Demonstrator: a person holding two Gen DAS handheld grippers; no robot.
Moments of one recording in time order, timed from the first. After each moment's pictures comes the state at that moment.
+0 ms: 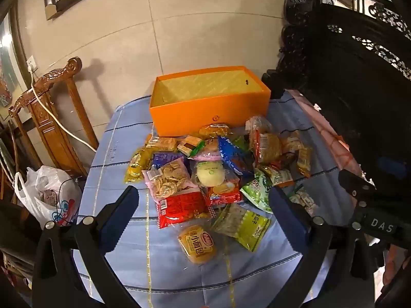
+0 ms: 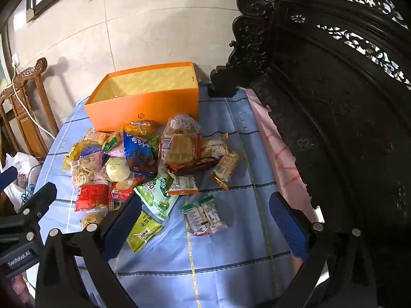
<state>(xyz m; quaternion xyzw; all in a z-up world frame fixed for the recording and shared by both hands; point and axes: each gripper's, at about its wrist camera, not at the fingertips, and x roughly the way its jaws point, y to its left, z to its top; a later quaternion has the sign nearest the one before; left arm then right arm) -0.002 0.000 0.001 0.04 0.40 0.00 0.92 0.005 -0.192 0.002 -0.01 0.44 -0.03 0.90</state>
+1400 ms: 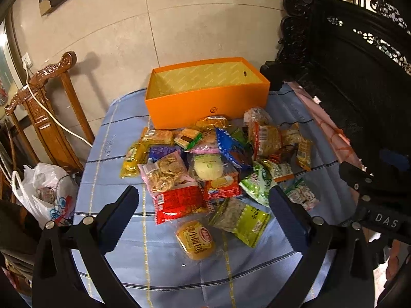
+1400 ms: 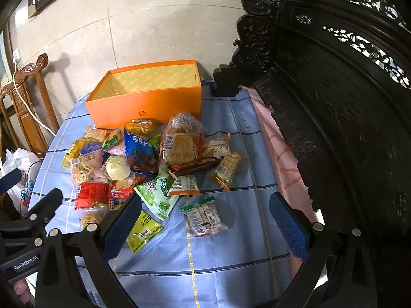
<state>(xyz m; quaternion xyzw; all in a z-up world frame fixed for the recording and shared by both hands) 0.004 -0.004 -0.007 0.04 0.42 -0.02 0.90 0.011 -0.189 0.003 -0.02 0.44 -0.03 0.90</state>
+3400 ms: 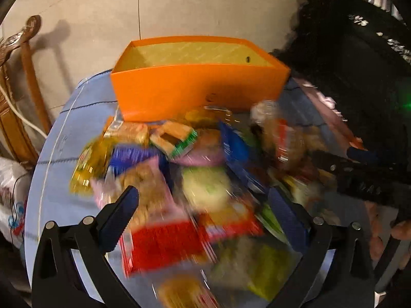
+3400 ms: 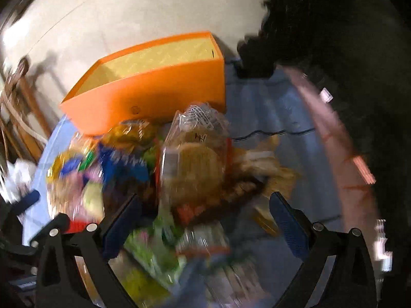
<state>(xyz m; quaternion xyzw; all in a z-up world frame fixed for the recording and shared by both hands) 0.128 0.027 -0.119 0.00 0.45 -0.06 0.89 0.149 -0.184 -0.114 0.05 0.48 0.03 0.87</state>
